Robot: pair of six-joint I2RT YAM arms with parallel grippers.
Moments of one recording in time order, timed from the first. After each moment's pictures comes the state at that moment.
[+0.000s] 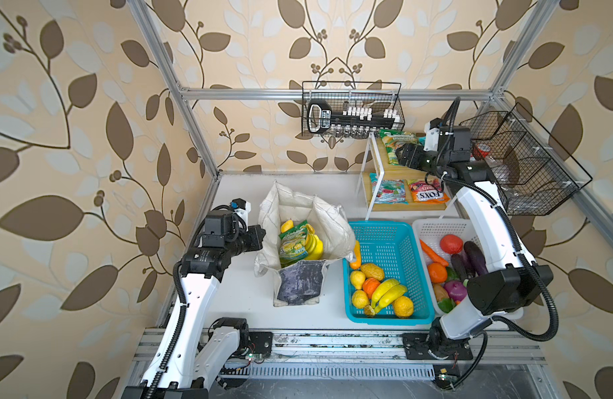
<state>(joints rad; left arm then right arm) -0.02 0.88 0.95 -0.77 0.37 -0.28 0.09 1.64 1.87 -0.71 -0.09 0.30</state>
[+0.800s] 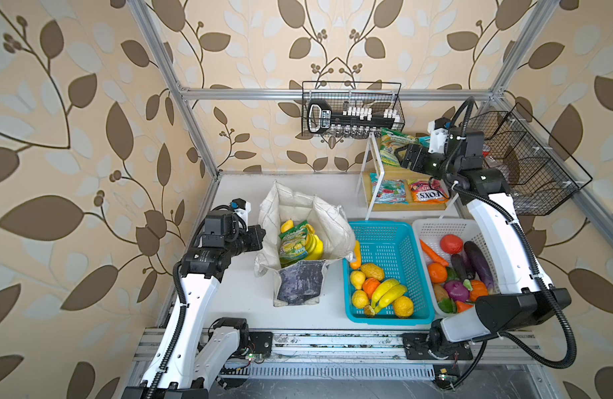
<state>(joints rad) -0.02 0.88 0.95 -0.77 0.37 -0.28 0.08 1.50 1.82 -0.72 -0.18 0.35</state>
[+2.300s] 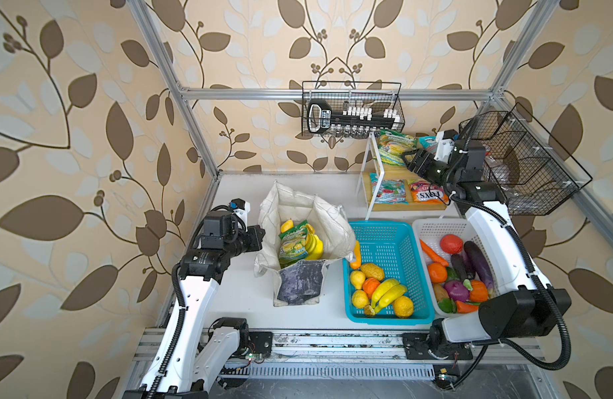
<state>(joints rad) -0.02 0.86 0.95 -0.77 0.36 -0.28 0.02 1.45 1.56 -0.47 -0.28 0.53</state>
